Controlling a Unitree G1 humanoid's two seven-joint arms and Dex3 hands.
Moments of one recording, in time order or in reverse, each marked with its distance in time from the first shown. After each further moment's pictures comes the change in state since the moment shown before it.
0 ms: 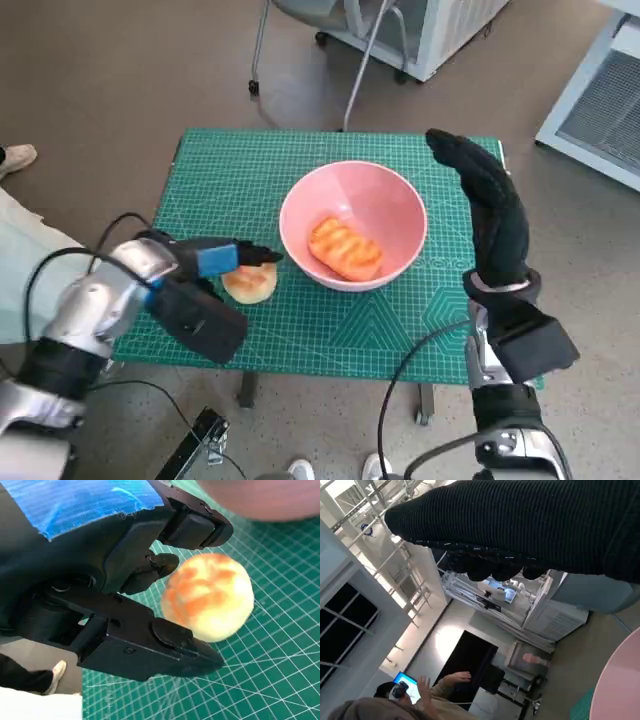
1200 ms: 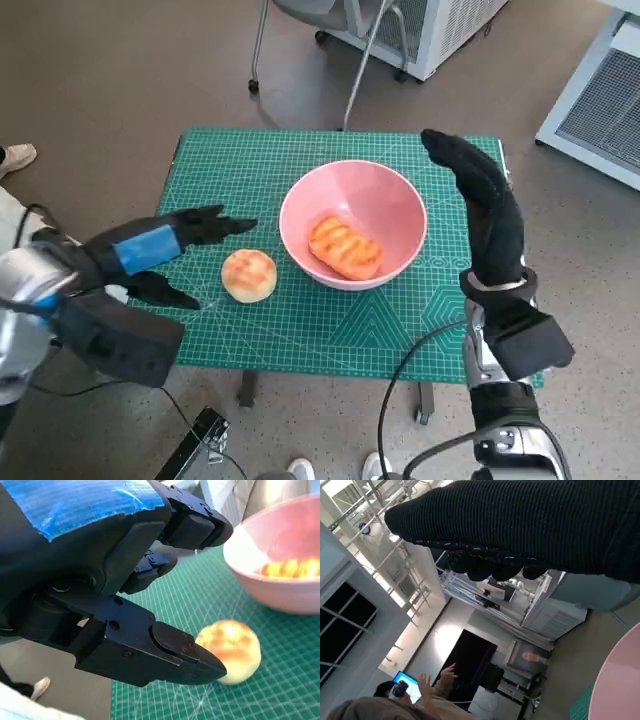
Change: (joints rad) left arm 0.234 0.232 0.326 -0.501 -0.295 0.090 -0.107; right arm -0.007 0.002 0.014 0.020 0.005 -0.004 0.009
